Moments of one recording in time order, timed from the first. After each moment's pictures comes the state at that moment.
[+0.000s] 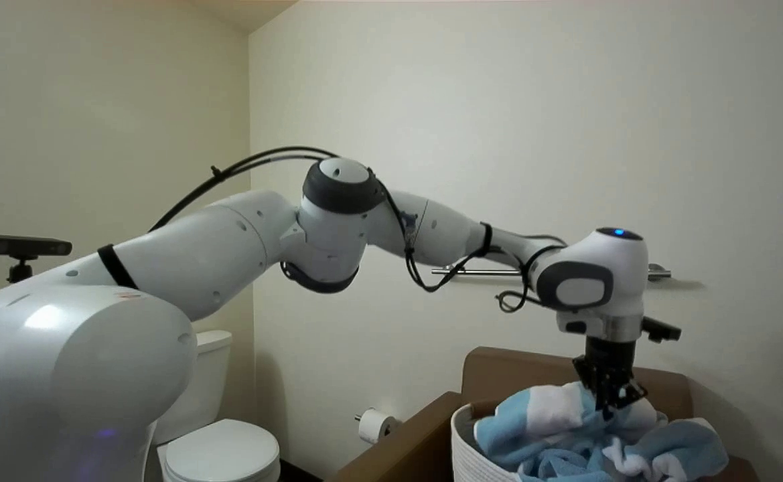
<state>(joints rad) 0.15 1.08 -1.05 -1.40 1.27 1.98 2.62</state>
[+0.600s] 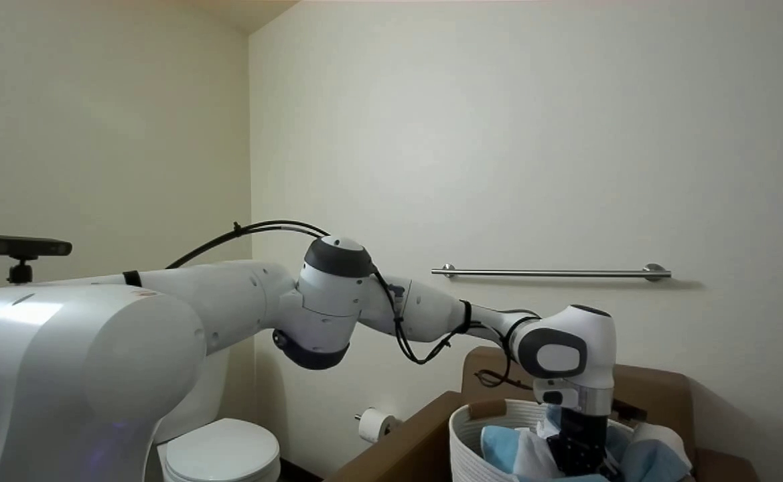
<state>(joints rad) 0.27 1.48 -1.22 -1.33 1.42 1.80 2.62</state>
